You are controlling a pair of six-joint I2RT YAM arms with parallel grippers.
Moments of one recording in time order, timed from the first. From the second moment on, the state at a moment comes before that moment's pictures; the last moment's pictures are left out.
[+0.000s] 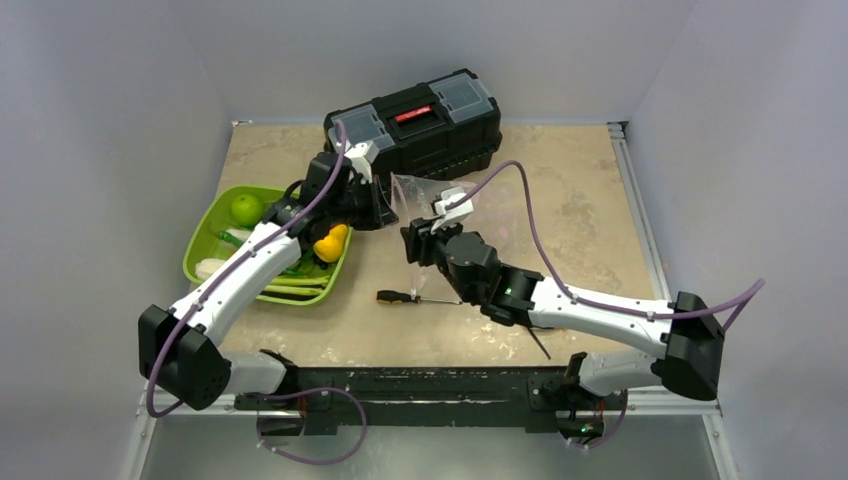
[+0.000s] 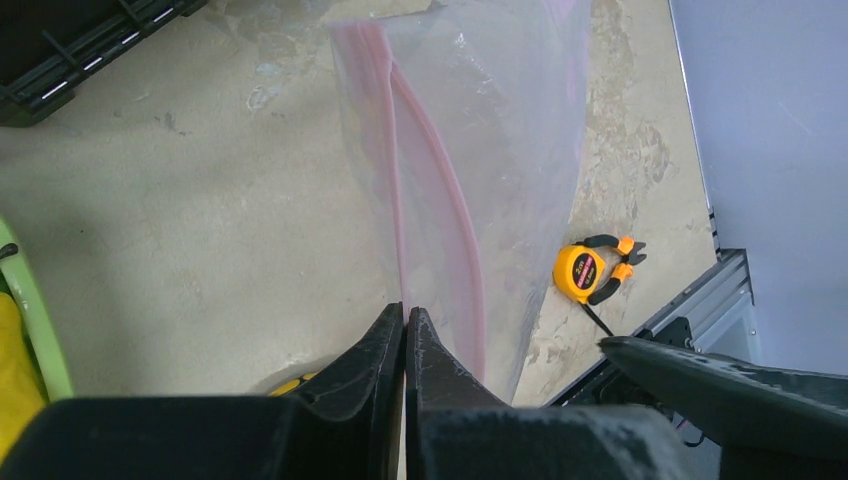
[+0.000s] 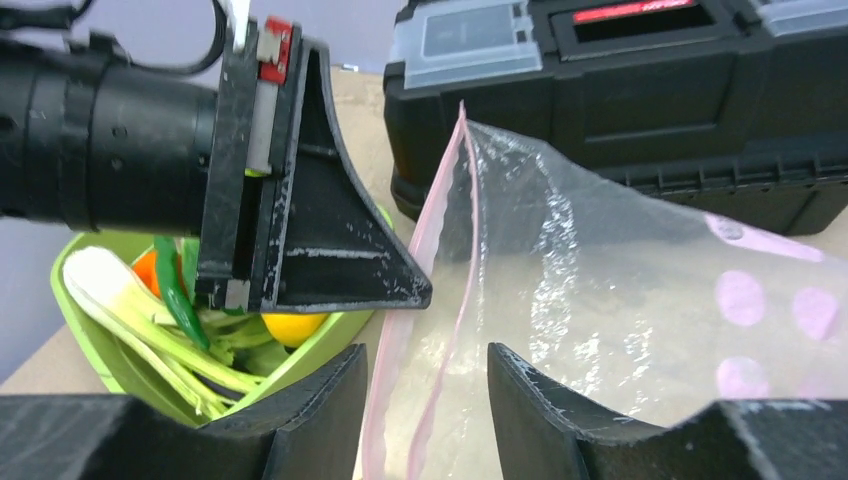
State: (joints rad) left arm -0.48 1.32 1.15 -0.46 0.25 -0.50; right arm 1.12 1.31 0.93 0.23 0.59 0.29
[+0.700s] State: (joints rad) left arm -0.50 1.29 1.15 -0.46 0.23 -0.48; right arm 1.05 1.57 1.21 -0.12 0.63 0.49
